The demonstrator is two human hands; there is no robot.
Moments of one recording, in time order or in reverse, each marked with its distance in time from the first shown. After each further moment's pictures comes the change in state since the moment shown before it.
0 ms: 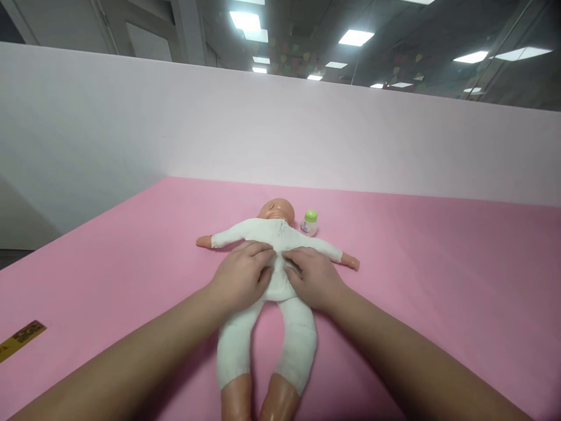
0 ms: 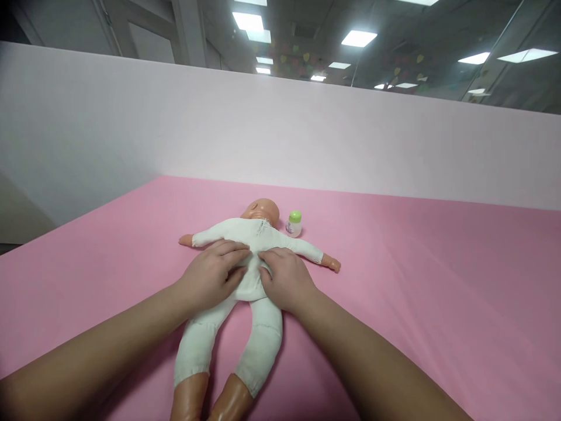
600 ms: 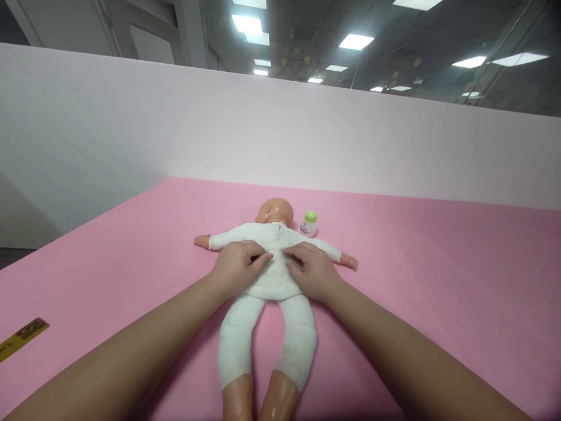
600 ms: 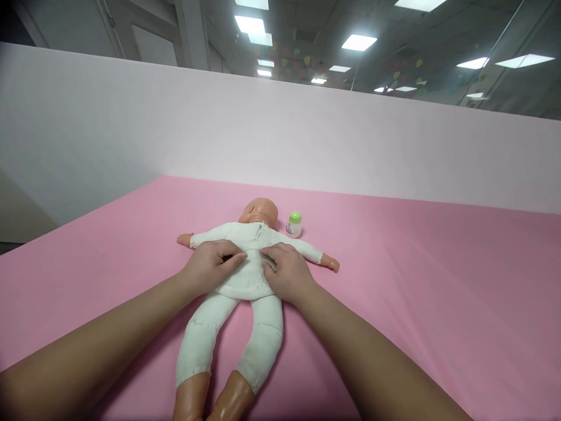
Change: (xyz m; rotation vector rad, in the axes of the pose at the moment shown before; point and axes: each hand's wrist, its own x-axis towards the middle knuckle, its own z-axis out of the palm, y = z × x) left_hand 0.008 -0.024 0.005 -0.263 0.016 -0.185; right_hand 0.007 0.019 0.007 0.102 0.071 0.024
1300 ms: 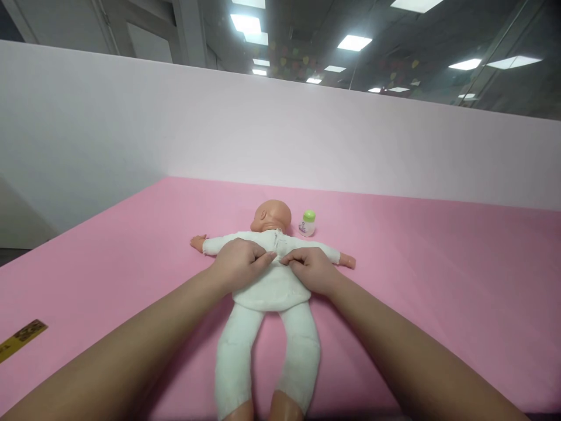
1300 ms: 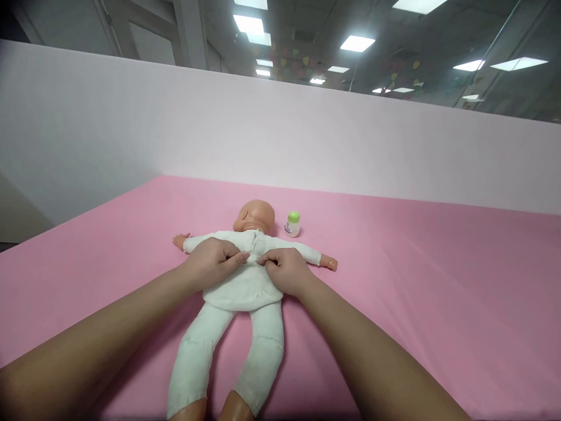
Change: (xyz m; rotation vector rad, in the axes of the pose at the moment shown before) left_hand 0.007 0.006 -0.005 0.141 -0.139 0.002; right_hand 0.005 0.005 -0.003 0.205 -0.148 0.104
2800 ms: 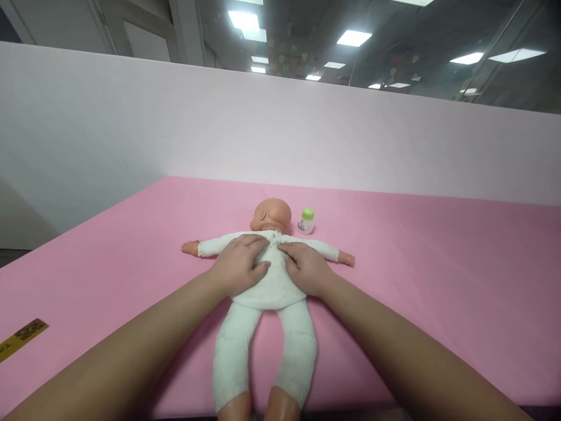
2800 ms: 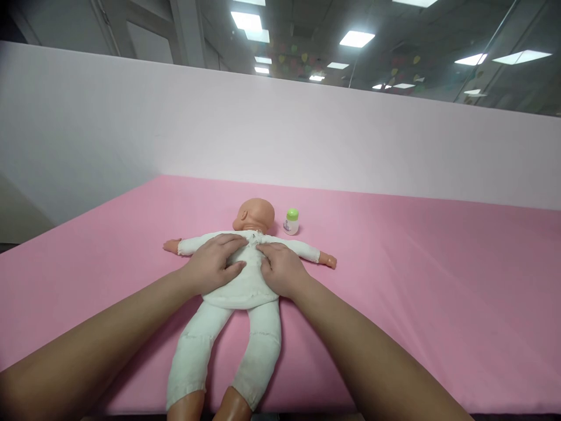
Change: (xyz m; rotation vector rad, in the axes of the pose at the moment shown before) left_hand -0.002 -0.016 0.016 0.149 0.105 0.167; right_hand 0.004 0.009 0.011 -0.266 0.076 -0.176
